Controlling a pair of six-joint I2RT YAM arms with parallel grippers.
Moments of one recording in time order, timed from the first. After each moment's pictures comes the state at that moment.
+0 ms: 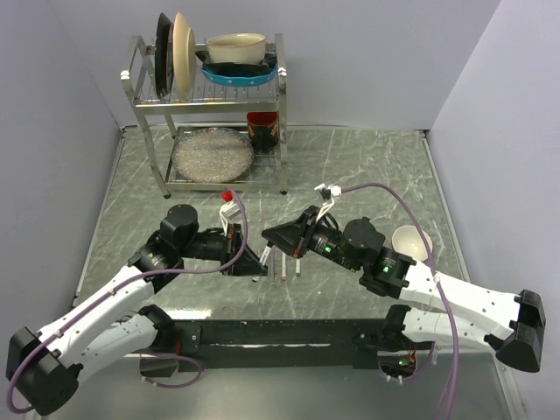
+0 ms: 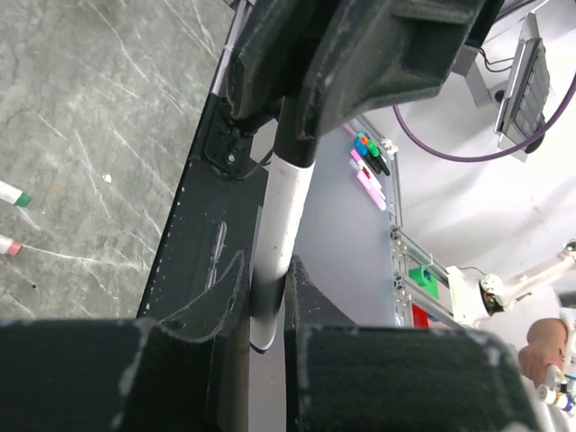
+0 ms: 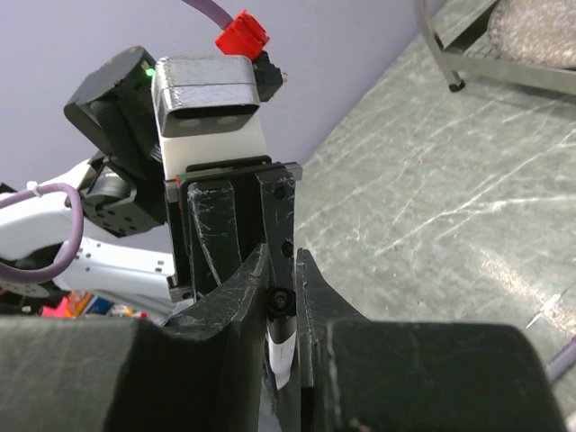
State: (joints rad) left arm -0.63 0.86 0.63 0.00 0.94 -0.62; right arm 1.06 0.93 0.73 0.20 0.00 0.71
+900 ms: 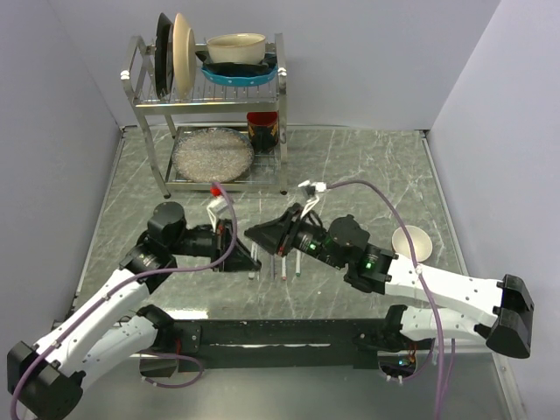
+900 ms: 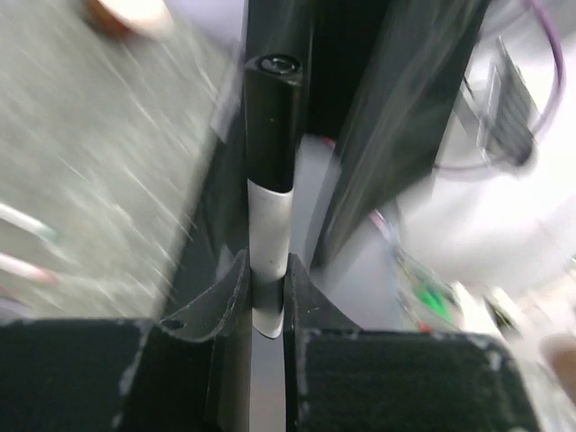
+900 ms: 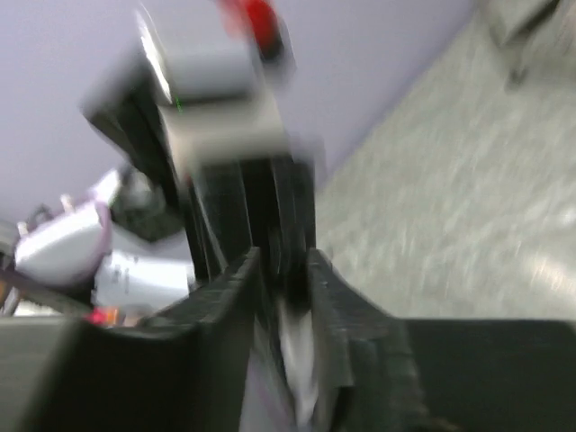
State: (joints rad) left arm -0.54 0.81 0.64 0.02 1.04 -0.65; right arm 1.11 1.06 0.79 0.33 0.01 0.78
